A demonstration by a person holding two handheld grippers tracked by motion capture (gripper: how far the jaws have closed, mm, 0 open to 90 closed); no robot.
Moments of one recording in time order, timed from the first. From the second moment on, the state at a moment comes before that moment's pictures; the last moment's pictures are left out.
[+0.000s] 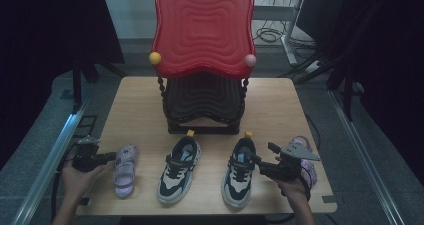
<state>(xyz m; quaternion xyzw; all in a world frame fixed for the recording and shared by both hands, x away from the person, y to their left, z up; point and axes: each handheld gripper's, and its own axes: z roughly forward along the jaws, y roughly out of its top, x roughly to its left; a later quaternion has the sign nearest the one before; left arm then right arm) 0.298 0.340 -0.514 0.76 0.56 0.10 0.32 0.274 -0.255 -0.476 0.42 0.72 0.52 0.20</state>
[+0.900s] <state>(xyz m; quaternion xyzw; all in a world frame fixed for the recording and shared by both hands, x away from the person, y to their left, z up) 0.335 0.324 -0.509 0.80 0.52 0.08 0.29 0.275 -0.255 -0.478 0.42 0.72 0.52 0.20</state>
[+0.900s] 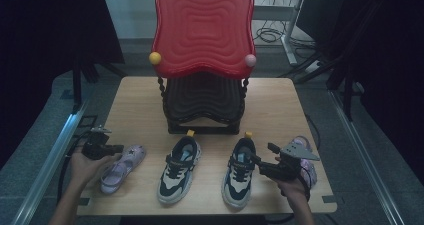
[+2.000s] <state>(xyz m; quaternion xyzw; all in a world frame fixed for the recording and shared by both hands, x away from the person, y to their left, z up) 0.302 0.328 -0.458 0.75 0.51 0.12 0.40 0.278 -0.260 -0.480 0.44 0.71 0.52 0.19</state>
